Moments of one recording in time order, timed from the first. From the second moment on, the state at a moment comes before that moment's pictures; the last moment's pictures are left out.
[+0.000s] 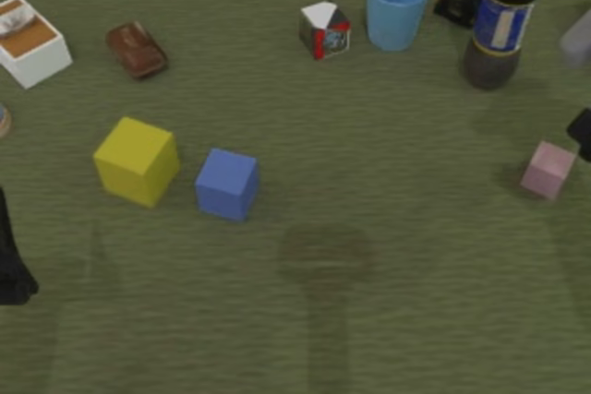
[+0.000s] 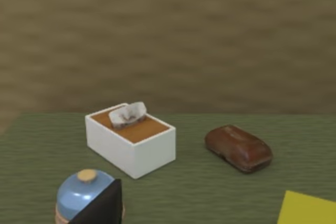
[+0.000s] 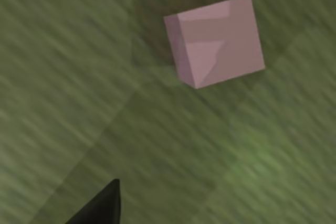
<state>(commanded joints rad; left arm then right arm) 0.00 0.00 0.00 0.00 0.00 0.00 0.08 1.71 1.35 -0.91 0.00 -0.69</state>
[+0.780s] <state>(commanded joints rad) 0.00 0.00 0.00 0.00 0.00 0.00 0.11 2.19 1.79 -1.17 0.00 -0.90</state>
